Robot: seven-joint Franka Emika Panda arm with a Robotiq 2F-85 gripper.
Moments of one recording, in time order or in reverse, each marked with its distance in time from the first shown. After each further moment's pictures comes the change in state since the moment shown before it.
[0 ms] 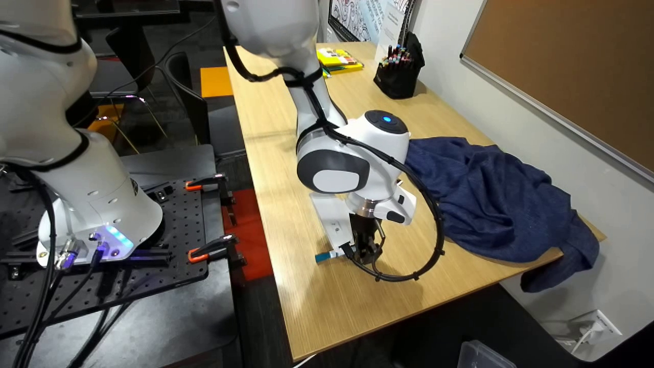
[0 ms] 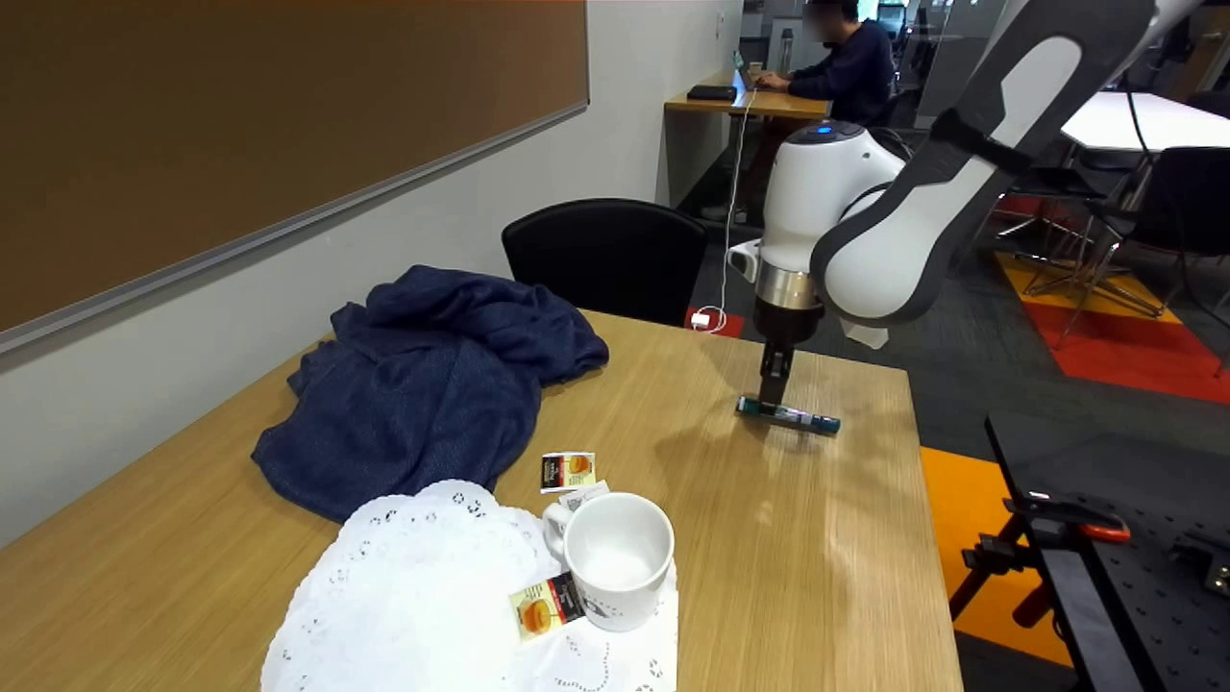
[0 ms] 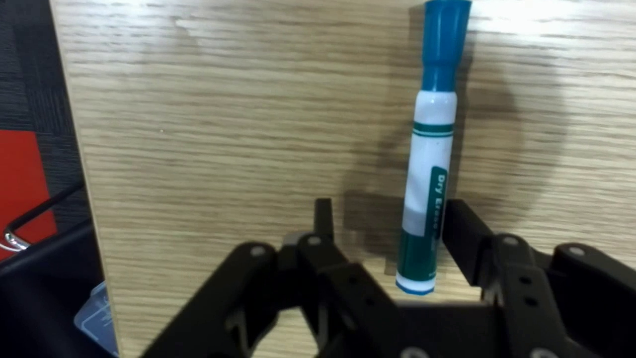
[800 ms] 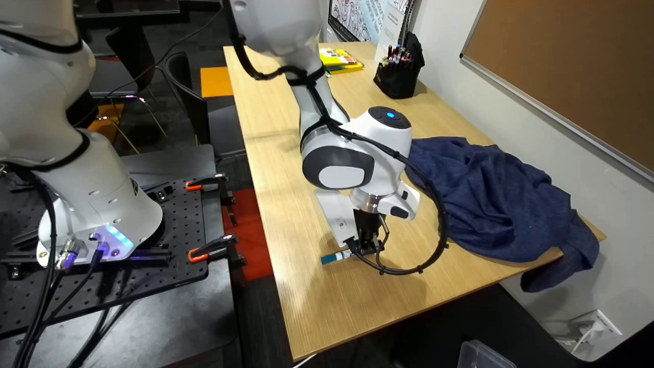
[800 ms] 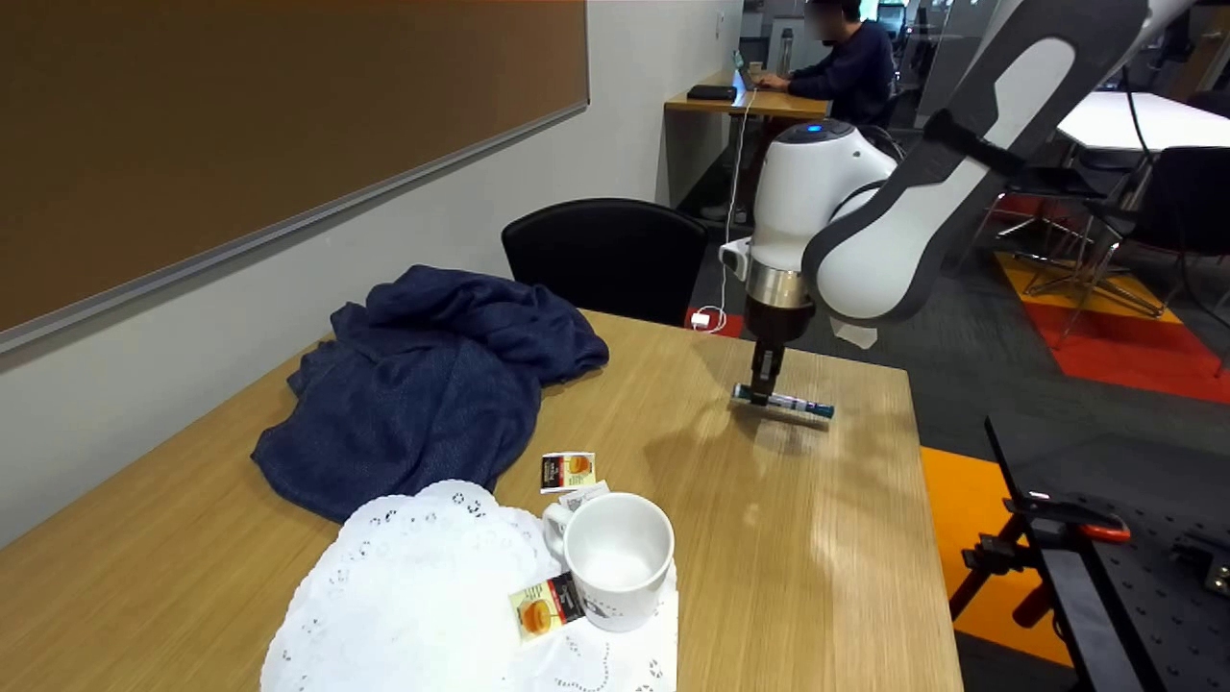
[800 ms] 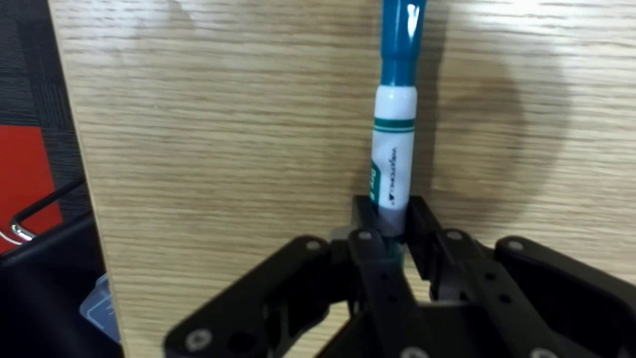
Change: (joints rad) arm 0.025 0.005 -0.009 0.022 -0.009 -0.007 0.038
